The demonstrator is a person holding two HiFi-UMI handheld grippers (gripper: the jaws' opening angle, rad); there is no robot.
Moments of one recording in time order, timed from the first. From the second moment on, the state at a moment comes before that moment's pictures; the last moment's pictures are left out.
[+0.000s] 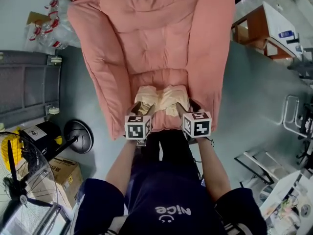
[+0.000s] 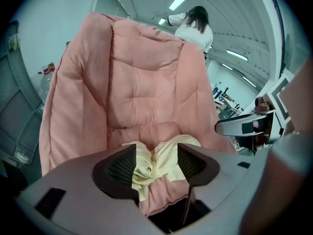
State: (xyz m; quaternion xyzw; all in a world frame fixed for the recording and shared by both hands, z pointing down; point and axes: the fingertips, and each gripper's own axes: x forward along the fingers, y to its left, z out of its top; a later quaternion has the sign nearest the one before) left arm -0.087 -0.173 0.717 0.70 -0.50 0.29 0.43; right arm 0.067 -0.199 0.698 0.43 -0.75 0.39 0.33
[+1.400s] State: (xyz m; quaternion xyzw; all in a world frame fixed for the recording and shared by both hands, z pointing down) left arm -0.087 -0.141 0.424 0.82 -0.52 0.13 0.21; right arm 0.064 -0.157 0.412 0.49 -0.84 0.18 0.18
